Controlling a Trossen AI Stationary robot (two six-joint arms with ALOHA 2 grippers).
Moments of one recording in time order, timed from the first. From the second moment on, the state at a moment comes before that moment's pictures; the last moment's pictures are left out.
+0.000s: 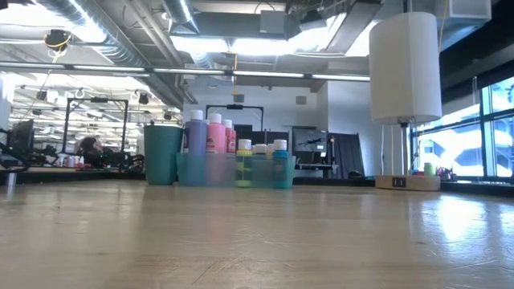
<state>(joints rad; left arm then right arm) -0.86 1.09 1.10 -1.44 -1.57 -1.02 1.06 2.00 1.78 -0.36 1.02 0.82</state>
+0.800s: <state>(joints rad) -0.93 1.22 1.10 -0.61 -1.31 -0.23 1.06 2.00 1.78 -0.35 0.93 0.82</state>
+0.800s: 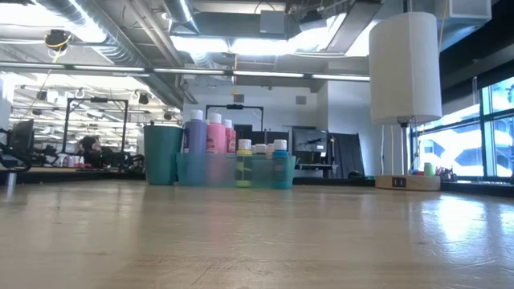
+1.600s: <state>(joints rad) -0.56 1.23 1.06 0.13 -0.60 0.25 1.09 2.03 1.78 -0.30 0.96 0.80</state>
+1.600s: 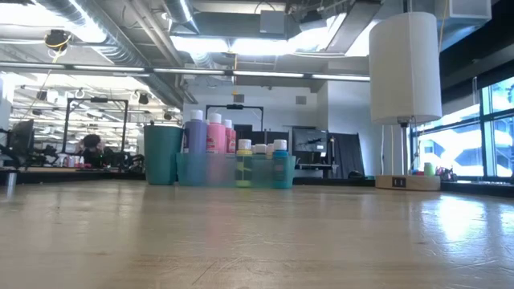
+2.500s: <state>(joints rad) -0.16 0.93 0.48 0.74 -0.59 0.32 1.09 2.03 1.78 -0.28 0.96 0.80</state>
